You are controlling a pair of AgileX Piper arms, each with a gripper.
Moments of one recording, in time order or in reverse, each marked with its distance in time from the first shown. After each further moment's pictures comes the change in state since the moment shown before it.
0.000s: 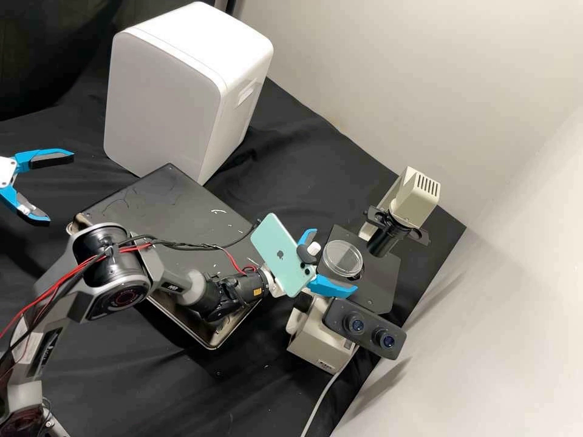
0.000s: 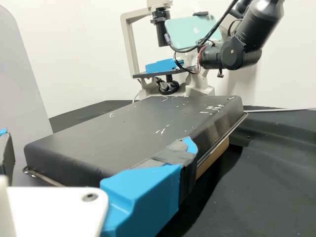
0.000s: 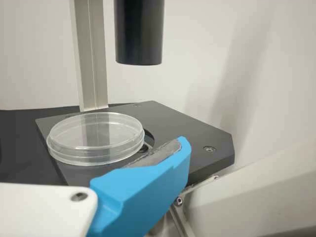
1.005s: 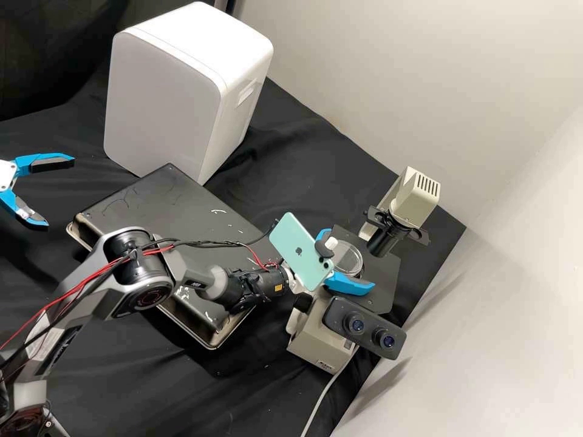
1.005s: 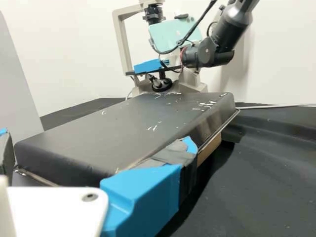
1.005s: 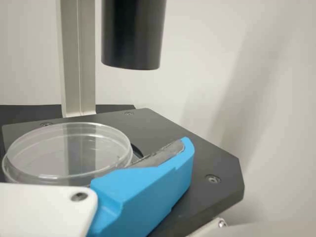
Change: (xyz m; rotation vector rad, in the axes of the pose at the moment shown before) left arm 0.001 -0.003 0.003 0.001 -0.026 -0.016; right arm 0.048 -0.001 0.005 -0.056 -0.049 0.003
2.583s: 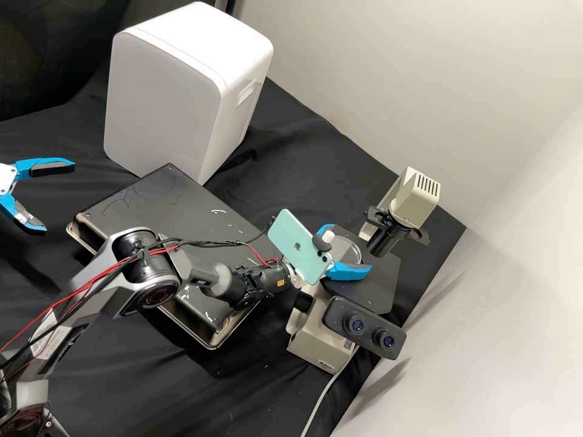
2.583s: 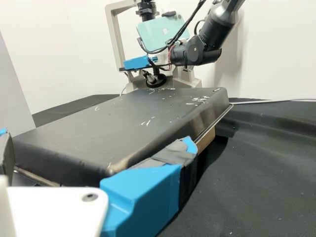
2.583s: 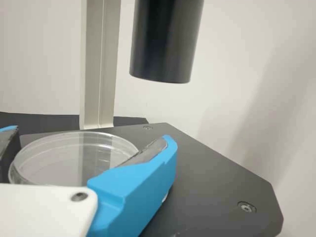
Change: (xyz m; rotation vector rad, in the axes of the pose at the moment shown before) left arm 0.001 -0.003 0.001 0.002 -0.015 -0.021; right arm 0.011 -0.010 -0.003 -0.025 0.026 -0.025
